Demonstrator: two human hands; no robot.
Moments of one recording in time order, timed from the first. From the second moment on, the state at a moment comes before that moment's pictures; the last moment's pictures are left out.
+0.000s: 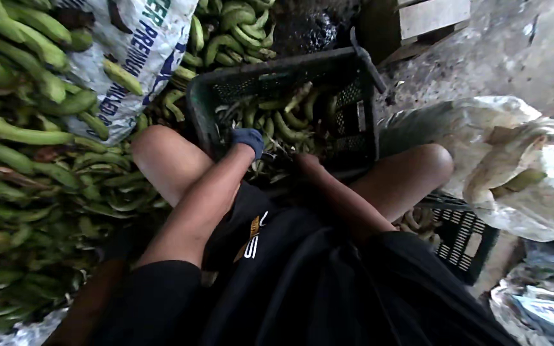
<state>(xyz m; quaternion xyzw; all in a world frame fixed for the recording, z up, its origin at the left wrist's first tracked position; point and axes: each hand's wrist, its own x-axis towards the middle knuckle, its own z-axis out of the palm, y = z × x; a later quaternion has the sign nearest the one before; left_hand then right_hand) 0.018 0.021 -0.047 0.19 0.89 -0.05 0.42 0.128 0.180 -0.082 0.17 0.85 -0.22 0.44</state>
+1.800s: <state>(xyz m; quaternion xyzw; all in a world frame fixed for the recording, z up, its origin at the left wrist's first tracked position) 0.048 0.018 0.017 0.22 0.82 0.50 0.18 0.149 0.257 0.013 0.25 0.75 -0.61 0.05</state>
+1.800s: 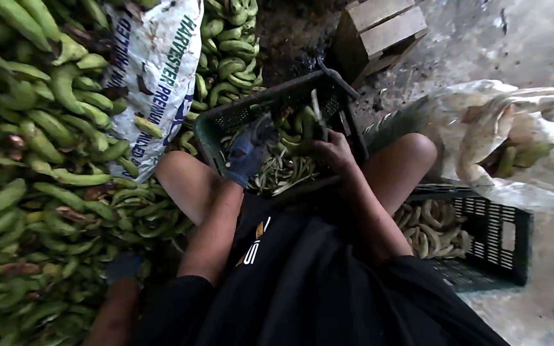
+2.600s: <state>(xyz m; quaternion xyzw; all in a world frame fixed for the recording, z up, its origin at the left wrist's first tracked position) 0.055 0.042 0.028 -0.03 0.34 0.93 0.13 0.119 0.163 0.009 0.33 0.41 -0.84 0.14</state>
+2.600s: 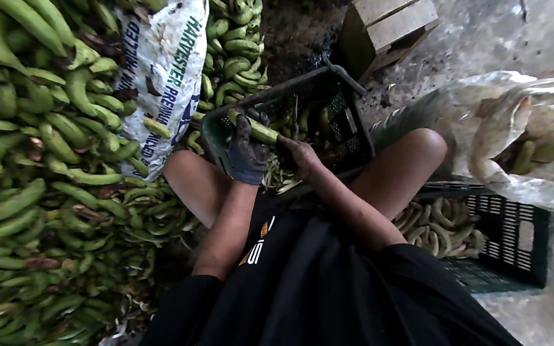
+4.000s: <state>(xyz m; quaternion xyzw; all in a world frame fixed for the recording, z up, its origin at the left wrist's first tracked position) 0.044 0.007 0.013 -0.07 0.56 0.81 0.13 0.176 0.191 0.021 0.17 0.83 -0.53 0.07</state>
